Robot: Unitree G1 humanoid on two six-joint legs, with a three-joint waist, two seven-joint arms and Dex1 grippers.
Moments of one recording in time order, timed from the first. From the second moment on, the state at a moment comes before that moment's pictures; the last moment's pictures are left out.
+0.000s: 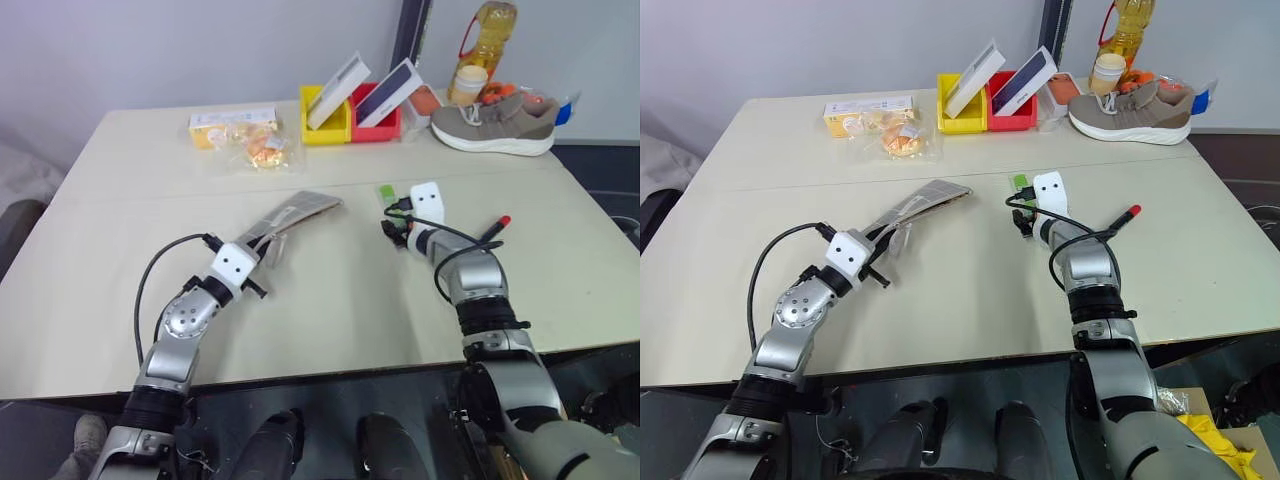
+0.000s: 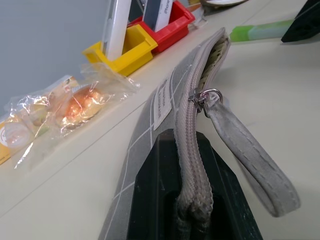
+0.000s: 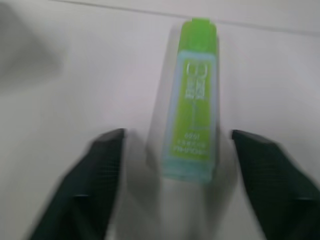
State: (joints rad) left arm -0.25 0.35 -0.05 0.12 0.05 -0.19 -0.41; right arm -0.76 -0.26 -0.10 0.53 0.03 0.53 0.29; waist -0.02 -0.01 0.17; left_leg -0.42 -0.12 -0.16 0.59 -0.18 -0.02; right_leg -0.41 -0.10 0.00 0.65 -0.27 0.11
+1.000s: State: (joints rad) left arm -0.30 0.33 0.02 0.07 -0.22 0.10 -0.57; right arm -0.48 -0.45 0.07 -0.22 0.26 0.79 0.62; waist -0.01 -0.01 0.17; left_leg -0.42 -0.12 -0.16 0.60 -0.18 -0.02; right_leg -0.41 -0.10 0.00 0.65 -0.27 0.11
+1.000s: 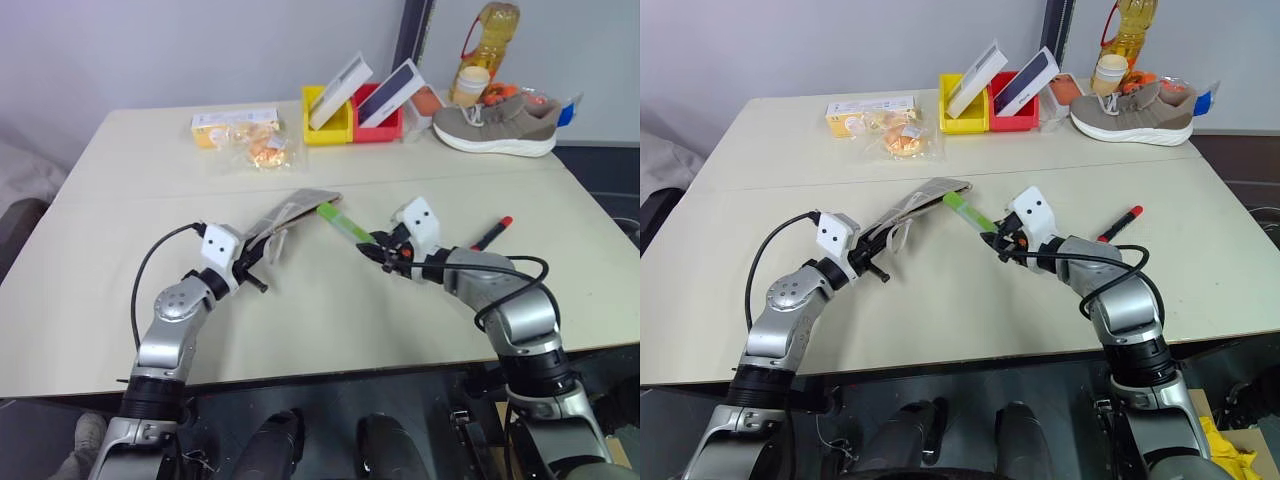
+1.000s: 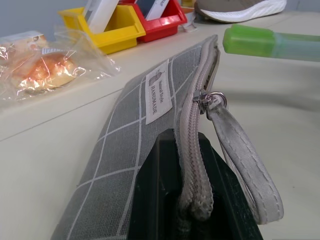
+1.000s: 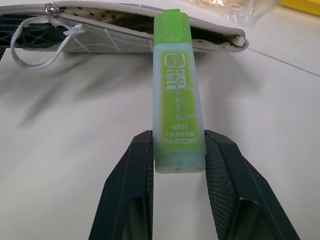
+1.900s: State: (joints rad) left arm -0.27 0.50 -0.15 0.03 -0.11 -0.15 -0.85; right arm -0.49 -0.68 0.30 -0.37 0.21 0.79 0.81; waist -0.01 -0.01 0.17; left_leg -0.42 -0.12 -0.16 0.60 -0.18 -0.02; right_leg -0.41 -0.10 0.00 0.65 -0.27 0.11
